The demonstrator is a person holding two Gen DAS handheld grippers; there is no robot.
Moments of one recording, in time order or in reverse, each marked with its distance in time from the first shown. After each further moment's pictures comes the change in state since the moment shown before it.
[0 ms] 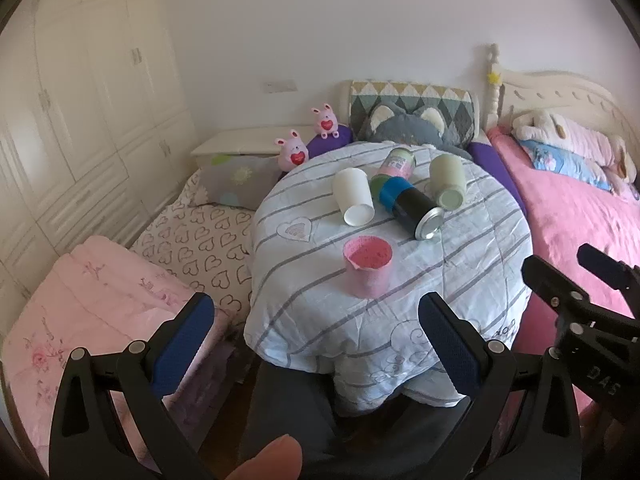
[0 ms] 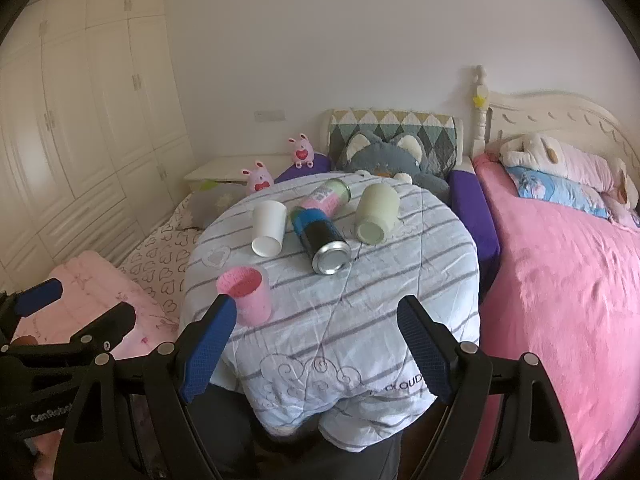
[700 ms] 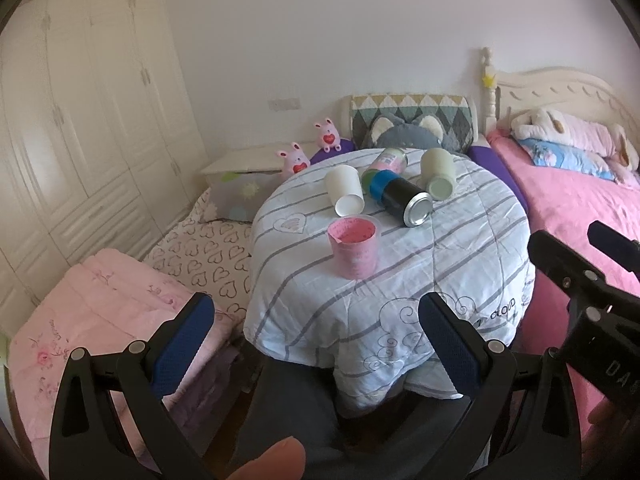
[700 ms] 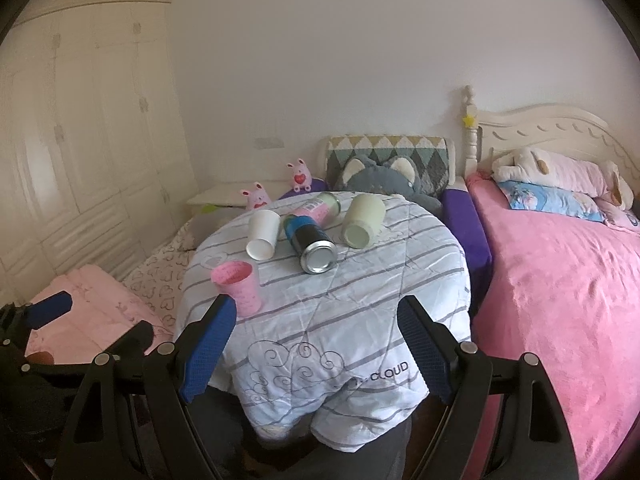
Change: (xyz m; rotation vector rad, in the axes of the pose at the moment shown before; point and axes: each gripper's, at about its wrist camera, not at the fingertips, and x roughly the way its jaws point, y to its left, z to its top) left arm -0.017 -0.035 -0.055 0.023 -0.097 0.052; right arm -0.028 -0.014 -0.046 -0.004 -0.140 0.014
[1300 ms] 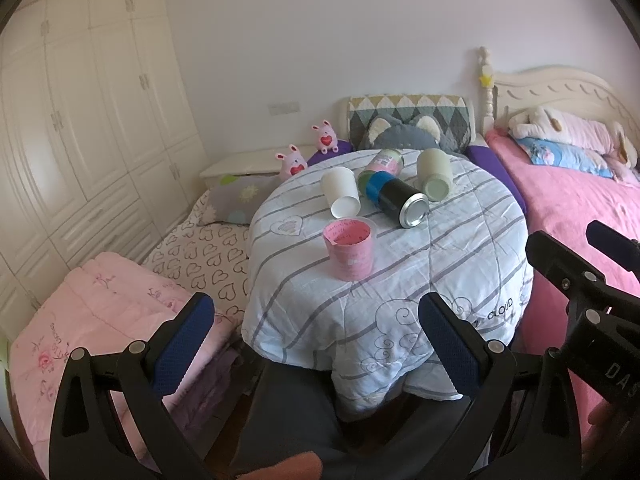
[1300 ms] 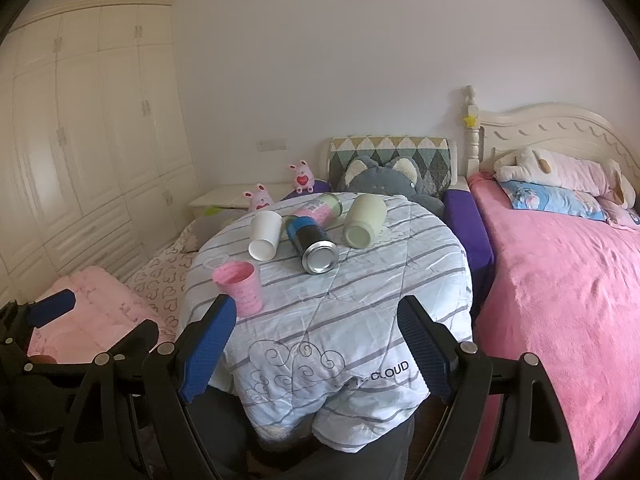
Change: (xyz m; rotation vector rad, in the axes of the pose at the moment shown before) left arm -0.002 -0.005 0.003 0.007 -0.002 -0.002; right arm -0.003 -0.009 -0.003 0.008 -0.003 0.007
